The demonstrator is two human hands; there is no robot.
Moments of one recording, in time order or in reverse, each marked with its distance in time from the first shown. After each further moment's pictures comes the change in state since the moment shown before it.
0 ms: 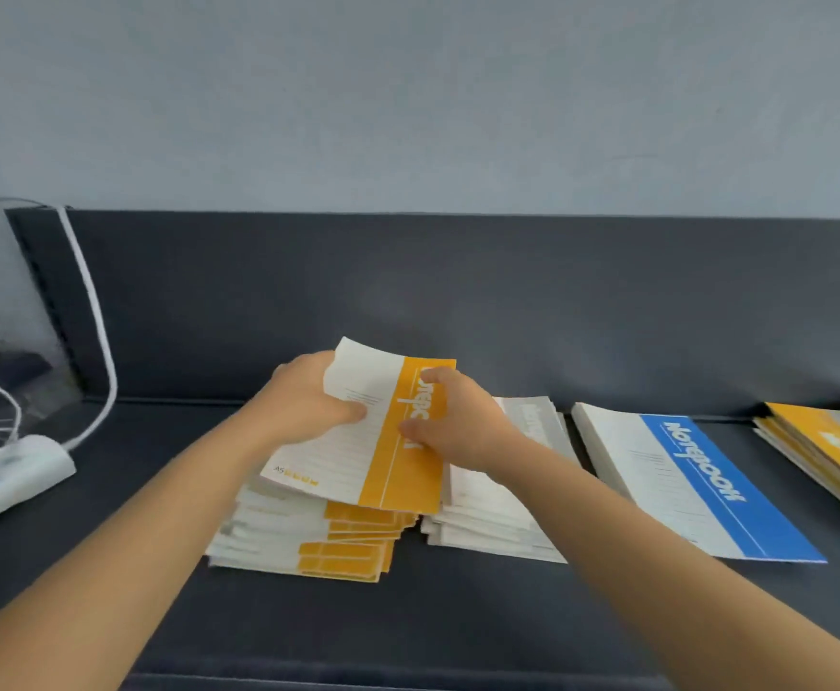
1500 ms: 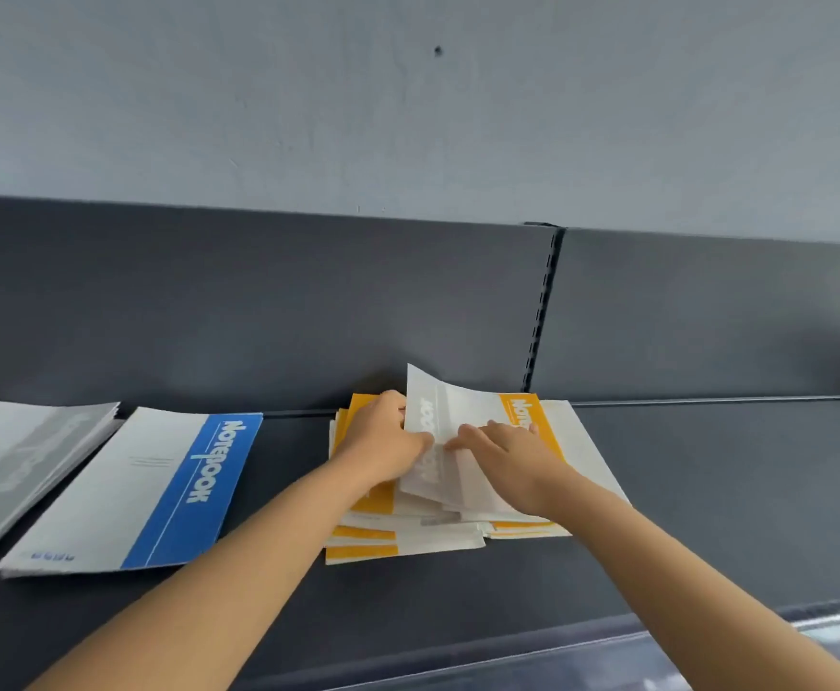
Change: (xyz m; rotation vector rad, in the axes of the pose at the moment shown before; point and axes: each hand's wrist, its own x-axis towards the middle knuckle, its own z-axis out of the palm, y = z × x) left_hand 0.003 0.403 0.398 -0.185 -0.178 0.093; right_hand -0.164 0.340 -0.371 -0.344 0.052 0.205
